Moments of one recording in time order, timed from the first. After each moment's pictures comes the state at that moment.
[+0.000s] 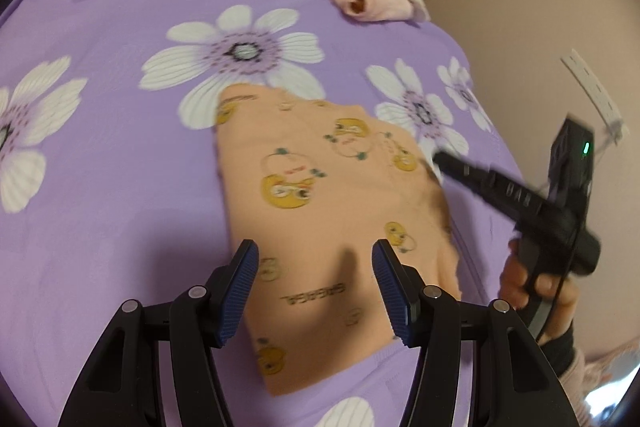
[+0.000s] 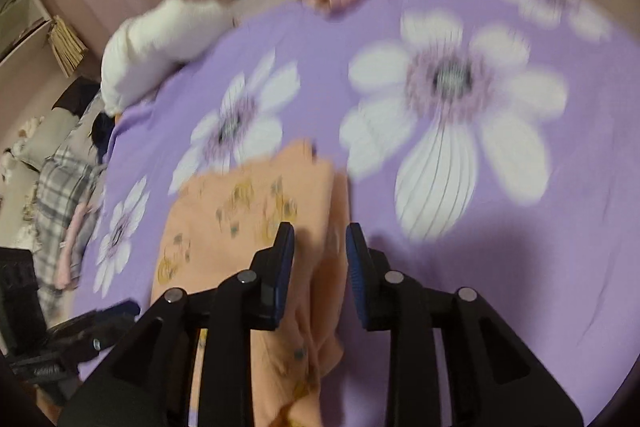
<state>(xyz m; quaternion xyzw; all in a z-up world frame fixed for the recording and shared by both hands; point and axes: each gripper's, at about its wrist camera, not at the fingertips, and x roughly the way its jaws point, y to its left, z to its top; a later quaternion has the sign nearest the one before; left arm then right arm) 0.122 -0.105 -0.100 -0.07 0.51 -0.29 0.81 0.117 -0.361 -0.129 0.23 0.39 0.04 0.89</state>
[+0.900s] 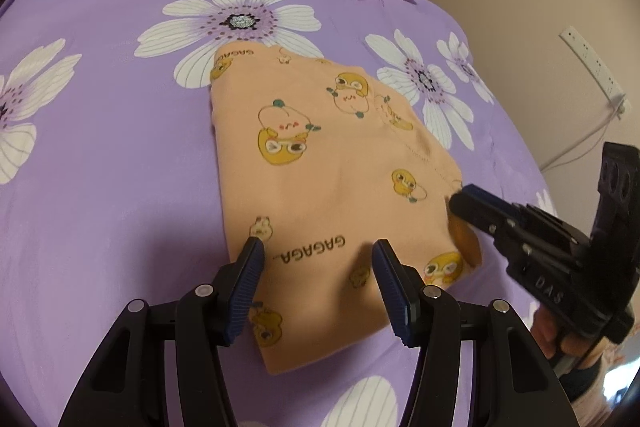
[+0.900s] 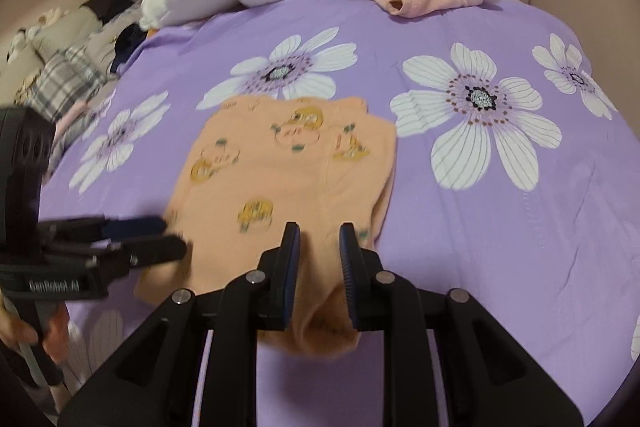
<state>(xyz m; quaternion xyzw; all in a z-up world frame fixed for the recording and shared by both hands) 0.101 -0.106 -0.125 -0.05 0.52 -0.28 0.80 0.065 -0.301 -0.133 0.06 0.41 0.07 0.91</state>
